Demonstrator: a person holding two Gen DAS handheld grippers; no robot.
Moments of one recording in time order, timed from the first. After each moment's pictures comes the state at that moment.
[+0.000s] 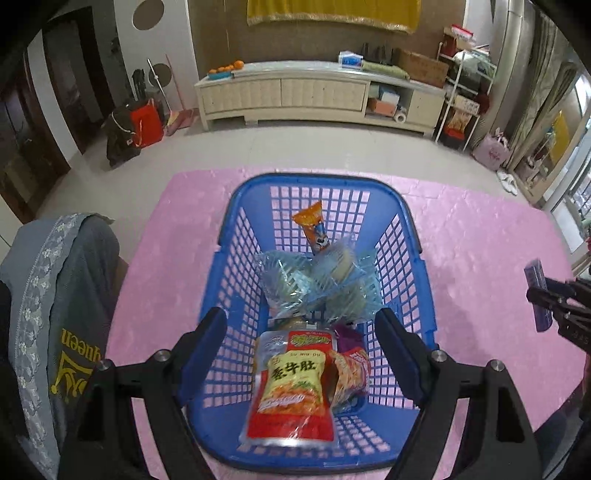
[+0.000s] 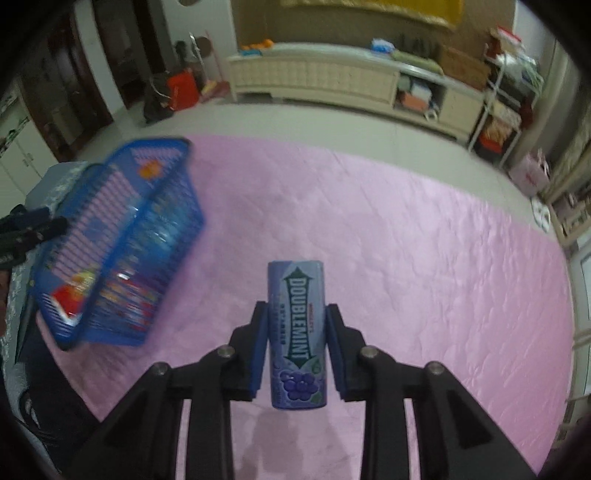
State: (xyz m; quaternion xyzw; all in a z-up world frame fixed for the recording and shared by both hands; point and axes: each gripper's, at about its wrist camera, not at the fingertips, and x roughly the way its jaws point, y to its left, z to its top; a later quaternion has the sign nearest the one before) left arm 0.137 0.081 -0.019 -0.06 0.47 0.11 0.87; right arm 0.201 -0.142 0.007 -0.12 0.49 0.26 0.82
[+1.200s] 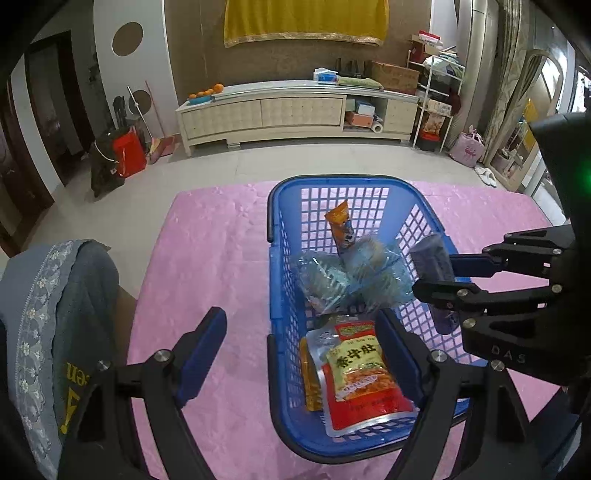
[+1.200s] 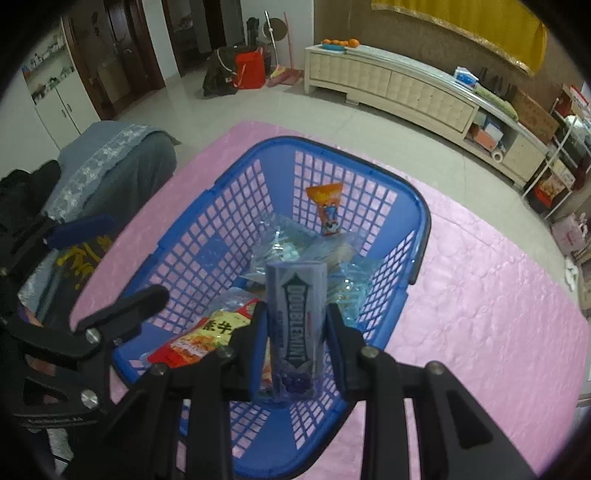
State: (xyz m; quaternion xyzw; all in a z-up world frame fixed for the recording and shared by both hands) left arm 0.110 0.124 -0.029 -0.03 0.44 0.06 0.89; right arm 0.173 0.045 -0.008 -0.19 0.49 0.33 0.78
